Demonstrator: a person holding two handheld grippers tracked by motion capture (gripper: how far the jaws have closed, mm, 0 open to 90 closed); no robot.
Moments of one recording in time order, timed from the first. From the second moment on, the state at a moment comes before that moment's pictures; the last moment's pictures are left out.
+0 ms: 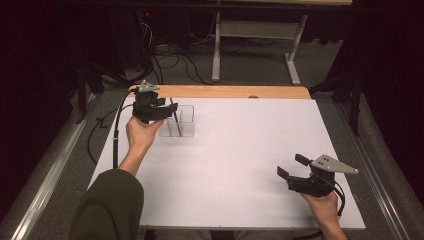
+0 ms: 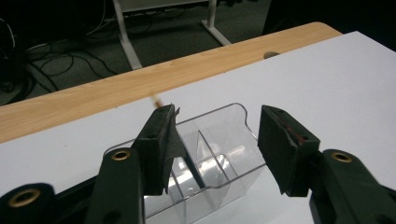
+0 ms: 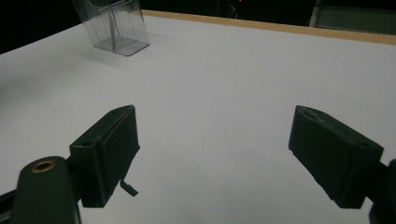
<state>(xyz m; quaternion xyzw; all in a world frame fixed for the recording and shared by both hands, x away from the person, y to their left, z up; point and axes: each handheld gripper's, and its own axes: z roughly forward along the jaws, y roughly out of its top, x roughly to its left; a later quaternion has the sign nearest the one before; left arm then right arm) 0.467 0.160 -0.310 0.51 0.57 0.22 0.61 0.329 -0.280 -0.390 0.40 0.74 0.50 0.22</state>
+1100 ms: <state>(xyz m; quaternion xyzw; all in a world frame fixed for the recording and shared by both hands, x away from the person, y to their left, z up) 0.439 0.170 -0.297 0.50 0.55 0.20 0.64 0.329 -0.279 -0.391 0.40 0.74 0.50 0.21</state>
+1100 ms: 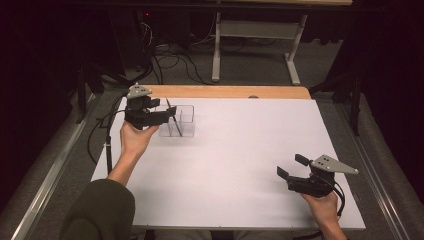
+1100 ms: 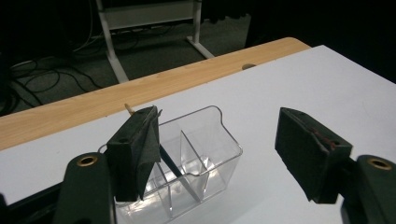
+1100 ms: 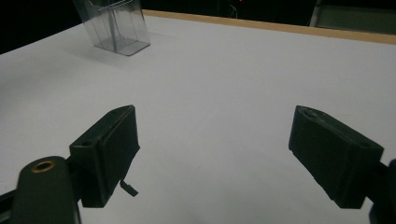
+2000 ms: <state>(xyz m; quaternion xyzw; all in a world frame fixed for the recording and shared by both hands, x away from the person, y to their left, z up) 0.416 0.177 -0.296 0.50 0.55 0.20 0.64 0.331 -0.279 -0.391 0.40 0.74 0.49 0.21</state>
